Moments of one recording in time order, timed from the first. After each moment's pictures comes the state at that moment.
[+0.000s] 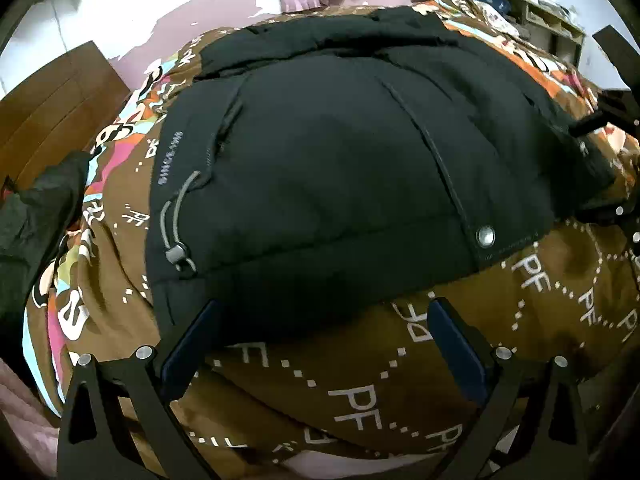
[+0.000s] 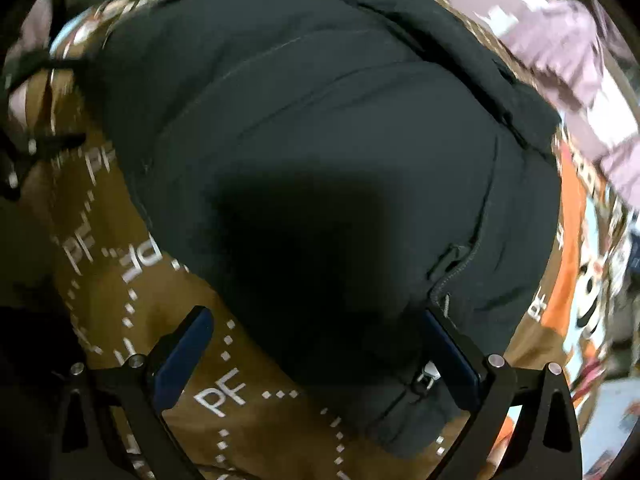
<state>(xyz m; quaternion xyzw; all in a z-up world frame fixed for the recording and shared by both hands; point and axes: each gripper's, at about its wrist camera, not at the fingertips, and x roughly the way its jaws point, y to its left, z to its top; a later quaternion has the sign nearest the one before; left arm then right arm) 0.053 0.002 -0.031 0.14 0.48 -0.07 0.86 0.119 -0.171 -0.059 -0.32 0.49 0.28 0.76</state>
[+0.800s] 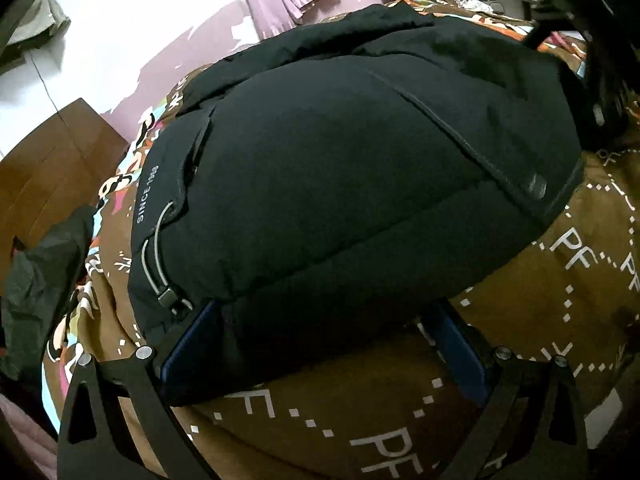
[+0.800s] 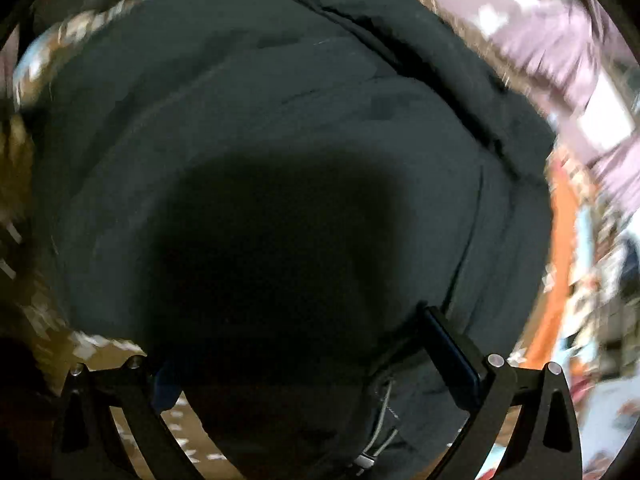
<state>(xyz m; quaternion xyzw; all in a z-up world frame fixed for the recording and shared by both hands) 0.073 0.009 -0.068 0.23 0.43 -0.09 0.87 0.203 -0.169 -0.045 -0.27 0.52 0.27 0.76</state>
